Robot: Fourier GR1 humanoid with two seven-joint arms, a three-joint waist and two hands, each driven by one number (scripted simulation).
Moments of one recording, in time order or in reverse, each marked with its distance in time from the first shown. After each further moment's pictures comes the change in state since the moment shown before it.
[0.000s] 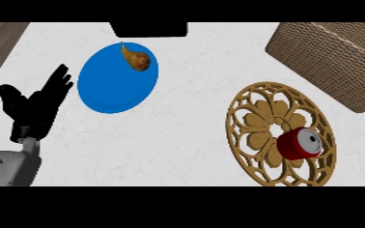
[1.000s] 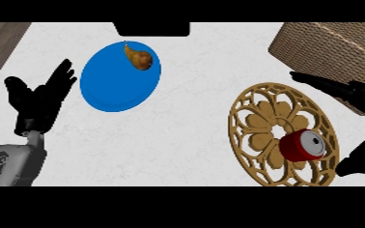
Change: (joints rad) left arm -0.040 -0.053 0.048 -0.002 -0.079 -0.037 0.050; right arm 0.306 0.512 0.062 -0.113 0.710 -0.178 -0.370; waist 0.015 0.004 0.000
